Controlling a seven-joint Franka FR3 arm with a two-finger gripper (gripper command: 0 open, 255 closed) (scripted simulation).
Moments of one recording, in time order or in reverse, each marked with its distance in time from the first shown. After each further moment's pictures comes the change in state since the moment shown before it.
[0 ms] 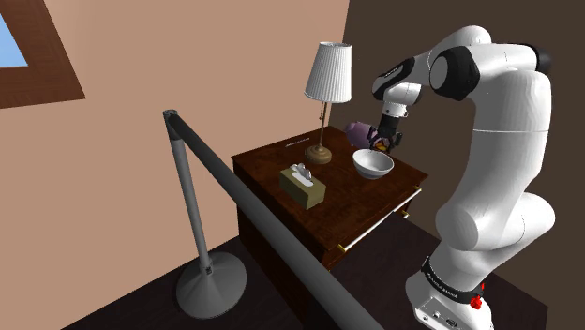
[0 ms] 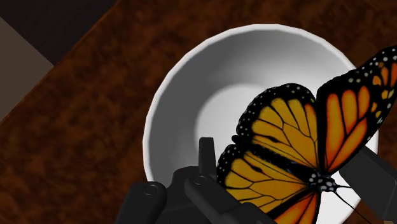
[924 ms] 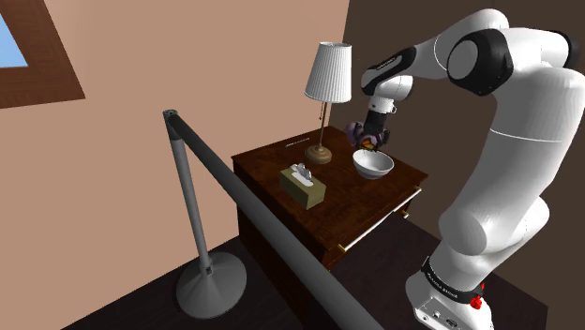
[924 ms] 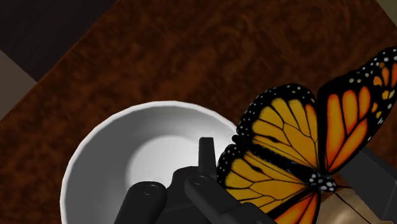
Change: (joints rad) arm 0.118 -0.185 0.047 -0.170 -0.028 0.020 0.169
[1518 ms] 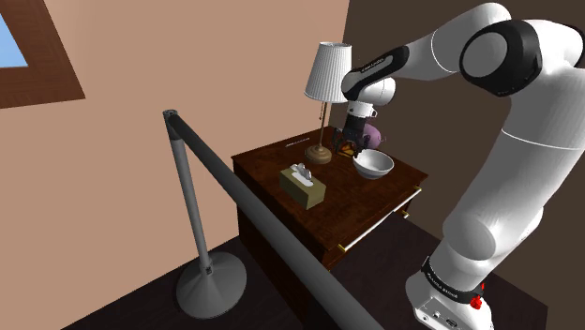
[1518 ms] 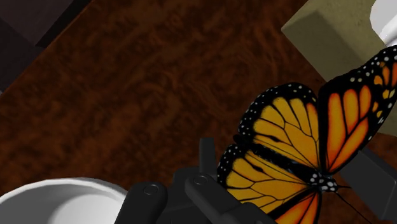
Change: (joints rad) arm 0.120 -0.101 0.089 -0.143 0.016 0.081 0.187
